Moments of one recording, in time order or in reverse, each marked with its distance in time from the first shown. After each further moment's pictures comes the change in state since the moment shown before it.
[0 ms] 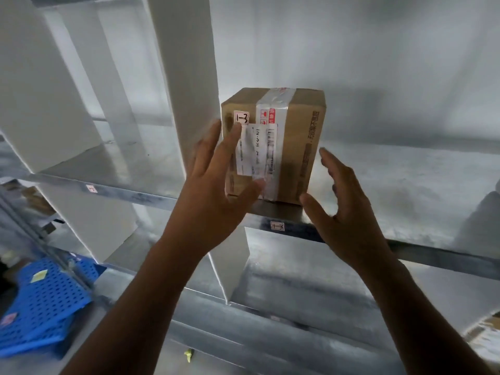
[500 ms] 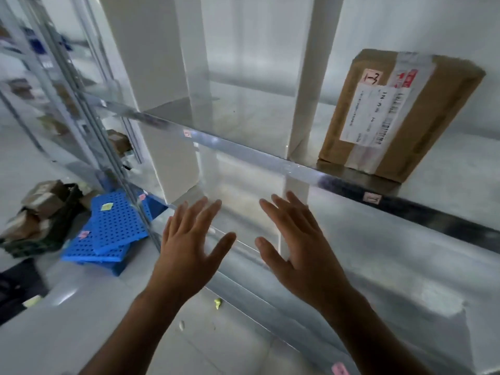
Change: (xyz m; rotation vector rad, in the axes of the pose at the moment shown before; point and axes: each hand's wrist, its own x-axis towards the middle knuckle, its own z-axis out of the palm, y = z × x) left_hand -0.213 -0.116 -0.072 0.219 -0.113 -0.503; right_hand -0.103 -0.119 0.136 0.032 -0.433 -0.255
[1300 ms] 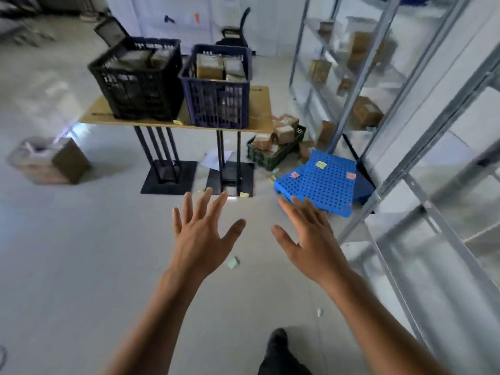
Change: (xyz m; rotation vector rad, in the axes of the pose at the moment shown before) left_hand -0.326 -0.432 -0.279 0.230 0.395 -0.970; right_hand 0.082 -0.431 0.463 0.148 -0.717 -0.444
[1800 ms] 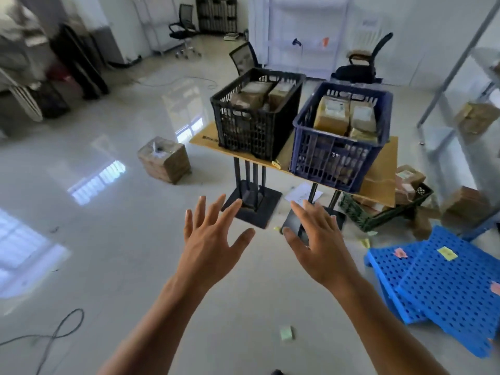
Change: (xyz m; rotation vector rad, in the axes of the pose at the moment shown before) left_hand 0.219 -0.143 -0.086 0.145 0.218 -0.278; right_hand 0.354 -0.106 0.080 0.100 -0.199 -0.347
